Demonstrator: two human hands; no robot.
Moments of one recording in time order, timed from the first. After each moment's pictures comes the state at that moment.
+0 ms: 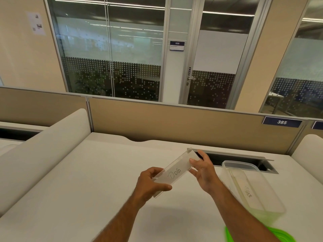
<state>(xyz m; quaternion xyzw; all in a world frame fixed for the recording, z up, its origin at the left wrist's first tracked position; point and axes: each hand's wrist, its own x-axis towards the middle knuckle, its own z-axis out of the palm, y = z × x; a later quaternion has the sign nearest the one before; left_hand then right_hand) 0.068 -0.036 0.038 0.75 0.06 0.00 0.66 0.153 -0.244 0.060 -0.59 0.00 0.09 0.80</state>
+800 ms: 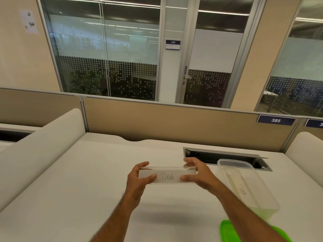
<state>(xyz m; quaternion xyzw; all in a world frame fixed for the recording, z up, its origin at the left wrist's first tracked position) 0.074 -0.028 0.025 0.60 0.09 0.09 0.79 0.144 -0.272 0.062 -0.85 -0.13 0.10 0.51</state>
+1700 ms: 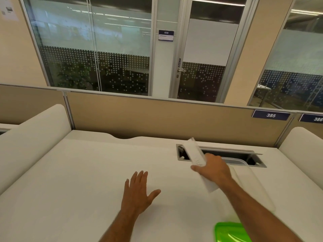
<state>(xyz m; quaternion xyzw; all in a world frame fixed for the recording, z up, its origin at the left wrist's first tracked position) 0.115 -0.049 -0.050 0.98 0.04 0.05 0.18 0.193 -0.321 0.069 -0.99 0.02 -0.05 0.13</state>
